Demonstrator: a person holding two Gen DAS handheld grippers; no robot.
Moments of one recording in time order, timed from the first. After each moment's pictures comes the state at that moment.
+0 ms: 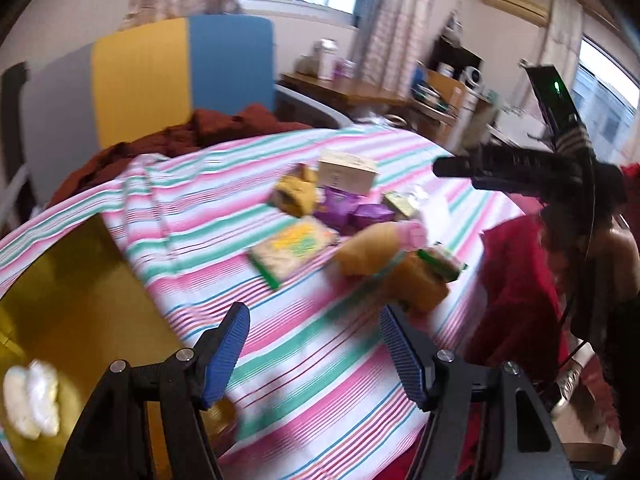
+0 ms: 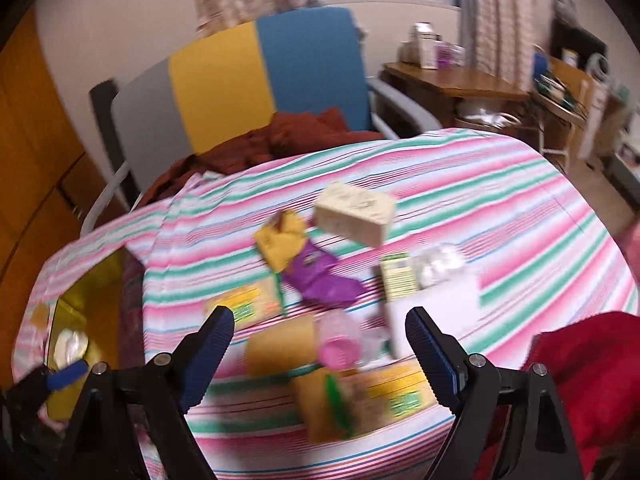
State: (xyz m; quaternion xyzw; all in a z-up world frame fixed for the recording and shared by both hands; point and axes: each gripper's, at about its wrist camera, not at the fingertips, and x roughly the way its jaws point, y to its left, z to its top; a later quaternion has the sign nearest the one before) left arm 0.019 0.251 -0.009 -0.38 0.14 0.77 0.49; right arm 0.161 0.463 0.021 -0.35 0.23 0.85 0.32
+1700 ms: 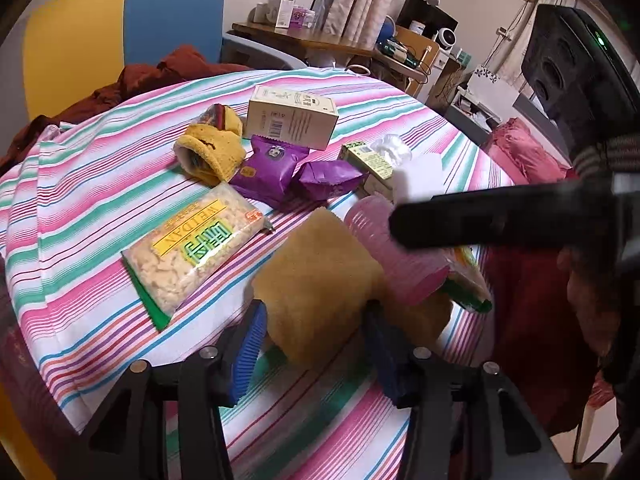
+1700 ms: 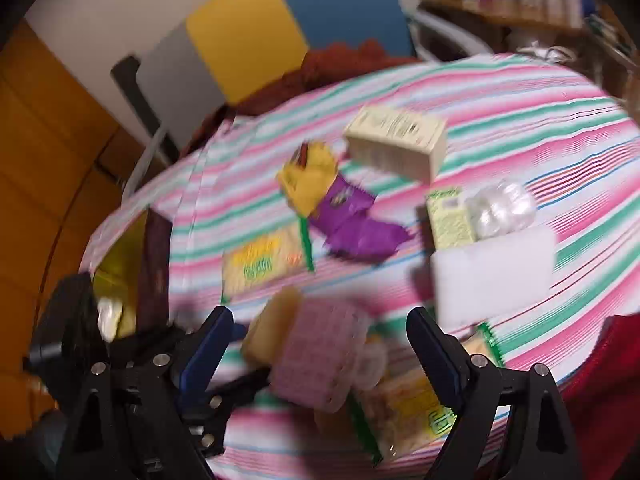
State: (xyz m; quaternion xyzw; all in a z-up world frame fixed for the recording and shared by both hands) left arm 0.003 0.341 -0.079 -0.44 0.16 0.70 0.53; right arm 0.143 0.491 -0.037 -0.43 0.32 0.83 0.17
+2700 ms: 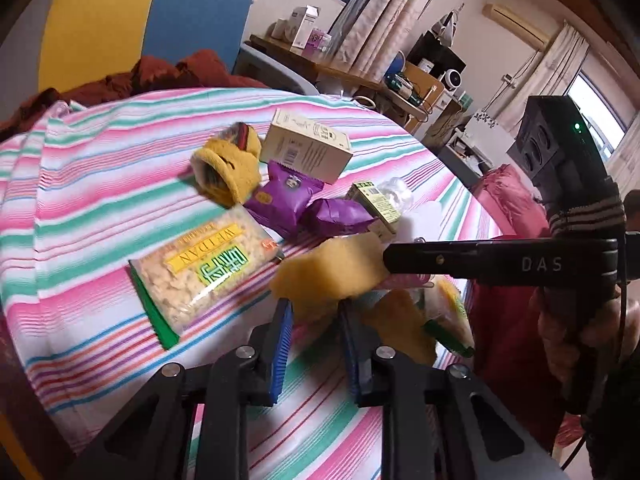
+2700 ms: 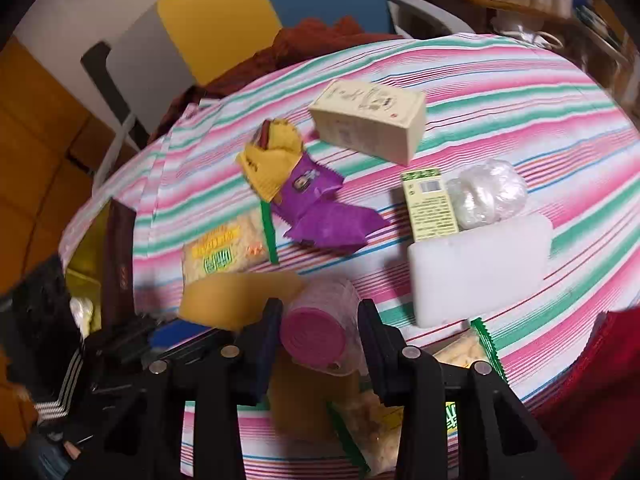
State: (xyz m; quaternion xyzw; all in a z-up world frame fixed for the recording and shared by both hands) left arm -0.019 0.335 -0.075 -0.45 0.07 0.70 0.54; right arm 0.136 0.507 -0.054 -0.46 0.32 0.80 0.22
